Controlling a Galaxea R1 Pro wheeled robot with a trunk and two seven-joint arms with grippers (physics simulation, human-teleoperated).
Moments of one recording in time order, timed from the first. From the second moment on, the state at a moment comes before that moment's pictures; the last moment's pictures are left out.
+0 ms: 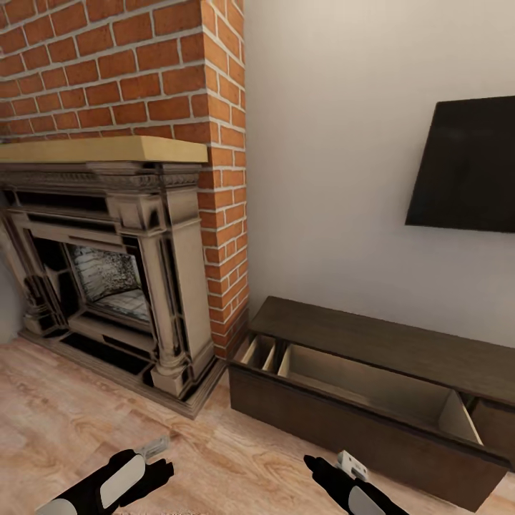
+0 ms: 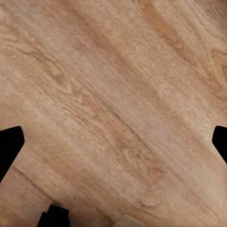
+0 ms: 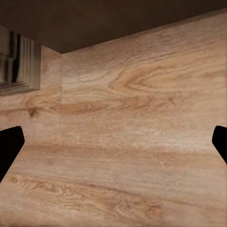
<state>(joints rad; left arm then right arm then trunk) -0.54 0.22 -0.79 -0.49 1.31 0.38 0.36 -0.48 -0.03 0.53 -0.30 -1.13 0.06 0.08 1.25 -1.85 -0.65</state>
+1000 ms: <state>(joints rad) -0.54 0.22 -0.79 -0.49 1.31 0.38 0.36 -0.48 -0.03 0.53 -0.30 -1.13 0.05 0.08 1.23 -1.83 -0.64</state>
